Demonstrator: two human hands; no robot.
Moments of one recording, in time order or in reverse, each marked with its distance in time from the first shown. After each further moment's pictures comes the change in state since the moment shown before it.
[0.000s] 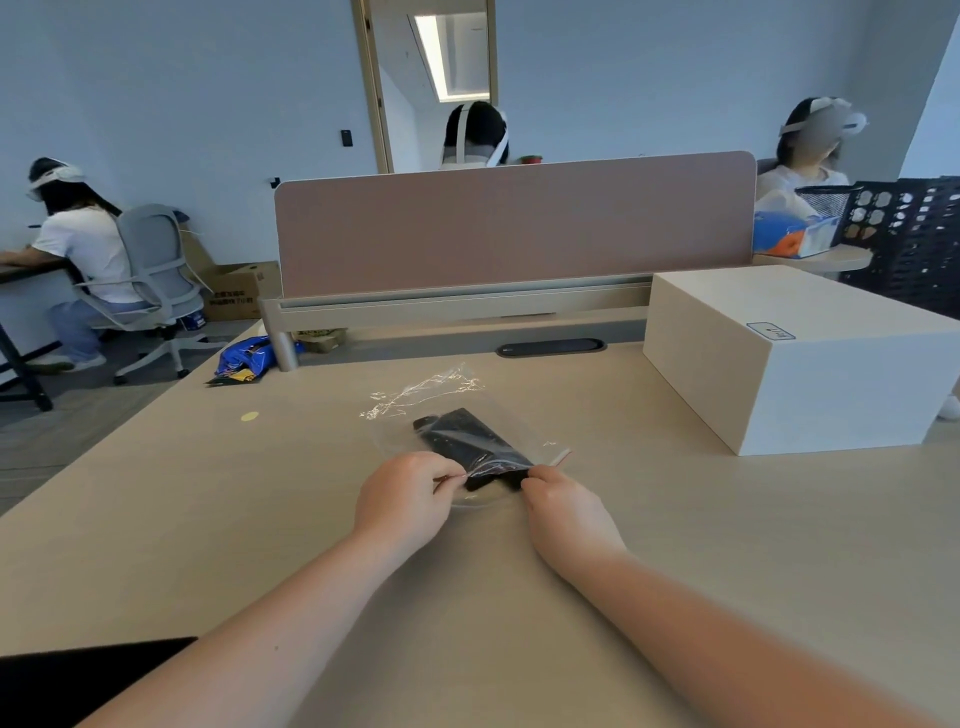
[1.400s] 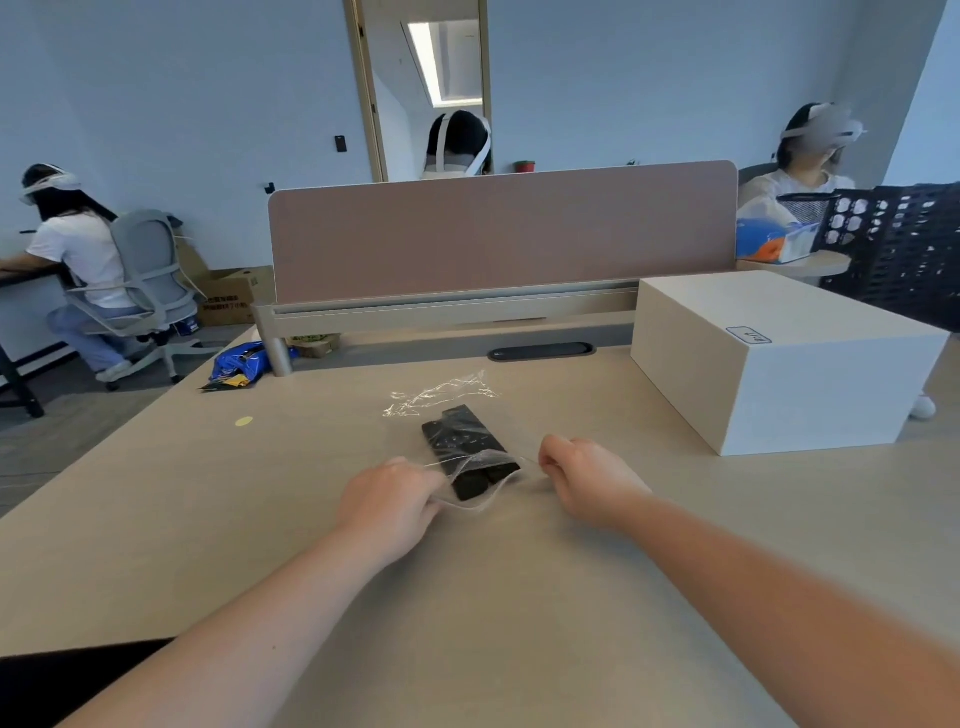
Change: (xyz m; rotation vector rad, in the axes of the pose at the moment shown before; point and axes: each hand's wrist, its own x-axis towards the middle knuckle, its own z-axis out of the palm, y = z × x) left_hand 0.000 -0.011 -0.007 0.466 -0.164 0.216; right_hand 0.018 0.037 -0.045 0.051 -0.072 -0.045
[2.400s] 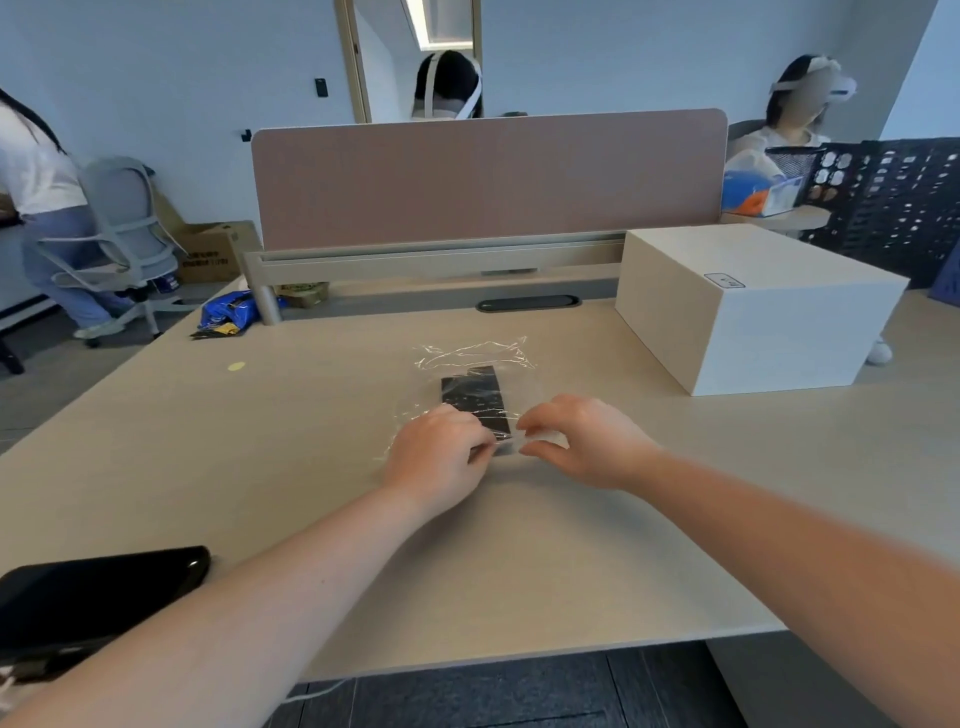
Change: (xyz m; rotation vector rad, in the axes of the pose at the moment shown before) left_hand -0.019 0.056 0.002 -0.268 0.261 0.179; right_hand -0.053 -0.014 -0.021 0.008 0.073 -0.281
